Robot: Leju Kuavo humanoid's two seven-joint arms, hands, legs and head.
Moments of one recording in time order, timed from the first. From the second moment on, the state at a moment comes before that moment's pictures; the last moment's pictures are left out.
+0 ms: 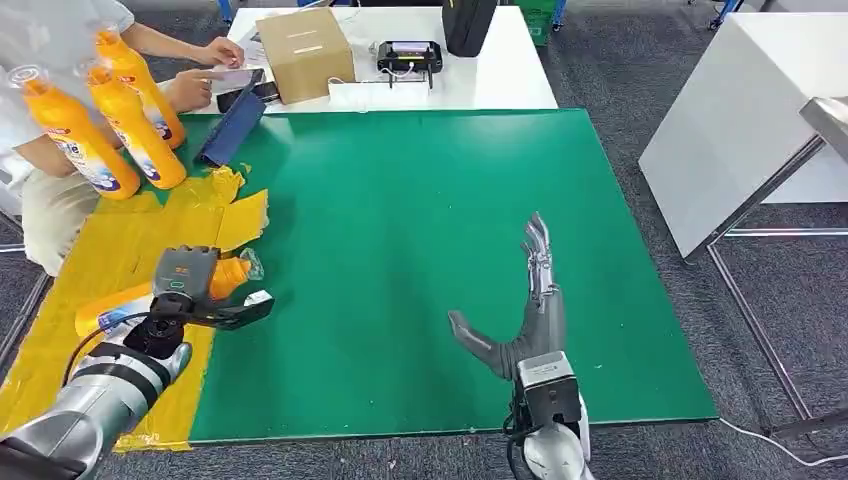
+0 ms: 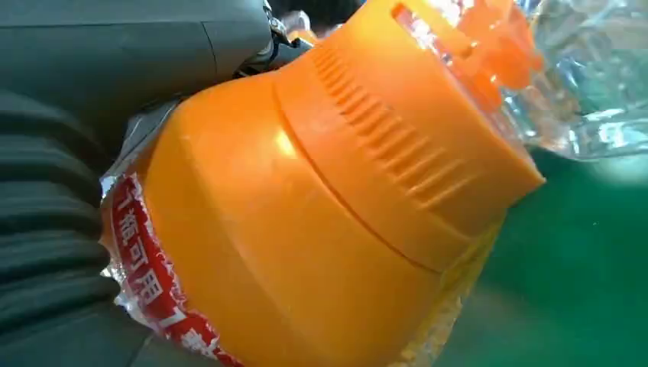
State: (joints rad) left arm -0.67 0.23 -0.55 -0.52 -1.51 0.32 0.31; right arm 0.03 0.12 0.37 -1.70 0.27 -0.36 -0.40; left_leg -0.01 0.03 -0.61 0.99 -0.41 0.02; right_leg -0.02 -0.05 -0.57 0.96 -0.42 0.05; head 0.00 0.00
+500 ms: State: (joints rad) left arm -0.55 0.16 -0.35 -0.56 -1.44 0.54 0.15; right arm 0.05 0.11 0.33 -1.70 0.28 -0.35 -0.38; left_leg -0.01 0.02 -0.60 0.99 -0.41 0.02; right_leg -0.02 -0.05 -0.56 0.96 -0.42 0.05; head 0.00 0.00
